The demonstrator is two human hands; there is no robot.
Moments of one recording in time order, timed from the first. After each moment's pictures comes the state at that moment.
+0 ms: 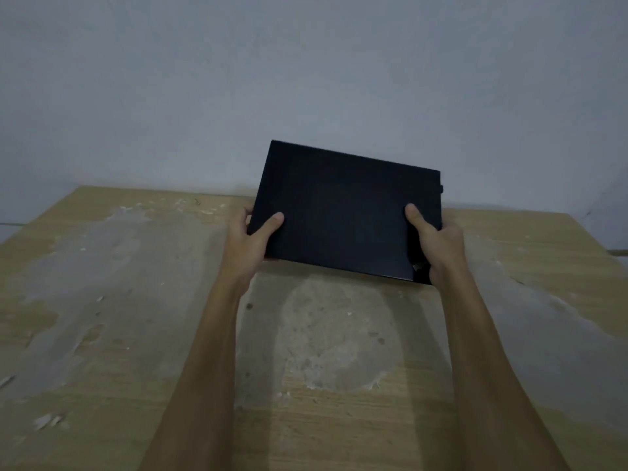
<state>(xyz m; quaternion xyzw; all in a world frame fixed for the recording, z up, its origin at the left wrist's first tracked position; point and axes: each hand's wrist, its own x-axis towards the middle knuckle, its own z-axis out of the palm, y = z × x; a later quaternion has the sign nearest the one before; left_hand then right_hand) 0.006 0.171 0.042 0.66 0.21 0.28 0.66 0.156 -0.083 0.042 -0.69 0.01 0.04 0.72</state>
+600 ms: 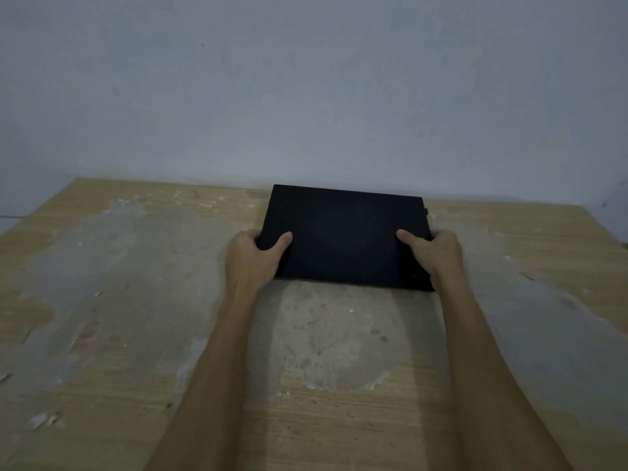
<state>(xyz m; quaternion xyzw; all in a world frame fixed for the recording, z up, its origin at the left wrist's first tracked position) 0.015 0.176 -0.006 0.80 0.30 0.28 0.44 0.174 -0.082 0.004 -0.82 0.04 0.05 0.57</state>
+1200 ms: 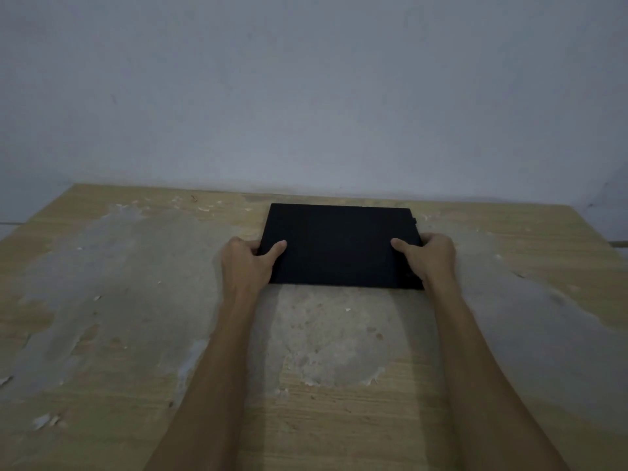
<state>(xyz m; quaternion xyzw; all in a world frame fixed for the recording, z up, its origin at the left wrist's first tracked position) 0.016 0.176 -0.011 0.83 0.30 0.28 0.38 0.171 -0.084 -0.005 -0.86 0.04 0.02 0.51</state>
